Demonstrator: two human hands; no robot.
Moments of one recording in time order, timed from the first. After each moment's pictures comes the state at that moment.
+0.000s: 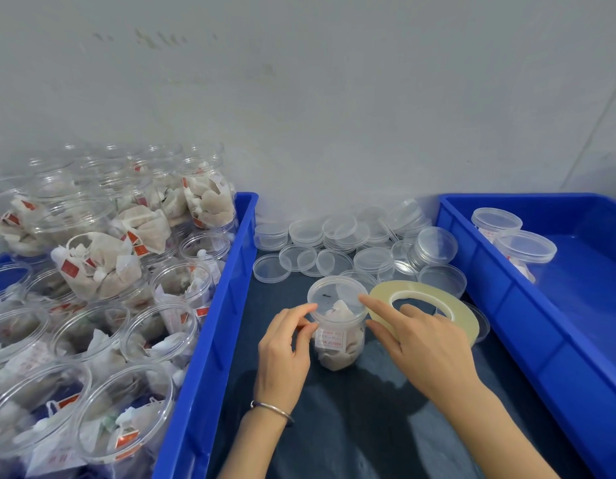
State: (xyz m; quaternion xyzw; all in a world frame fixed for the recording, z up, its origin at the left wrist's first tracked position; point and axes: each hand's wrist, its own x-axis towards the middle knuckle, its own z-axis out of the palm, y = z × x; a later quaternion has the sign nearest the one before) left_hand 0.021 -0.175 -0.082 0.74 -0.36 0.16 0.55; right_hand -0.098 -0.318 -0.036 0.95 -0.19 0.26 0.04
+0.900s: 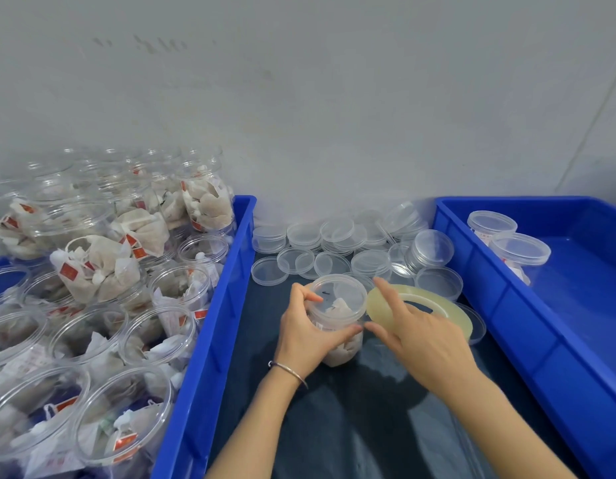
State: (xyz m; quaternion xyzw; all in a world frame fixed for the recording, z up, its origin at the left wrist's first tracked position) left_hand 0.036 -0.211 -0.079 0.74 -0.30 -0.05 0.60; right_hand -0.093 -0.332 -0.035 0.96 -0.21 0.18 0.07
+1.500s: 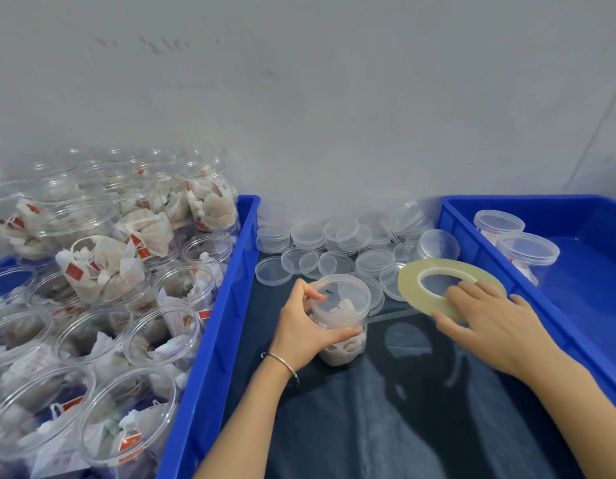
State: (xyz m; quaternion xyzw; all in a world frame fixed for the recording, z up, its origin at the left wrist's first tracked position) left_hand 0.055 -0.205 -0.078 0.71 -0.32 -0.13 0.61; right_hand -0.131 -0.392 -0.009 0.96 -0.29 0.04 0.04
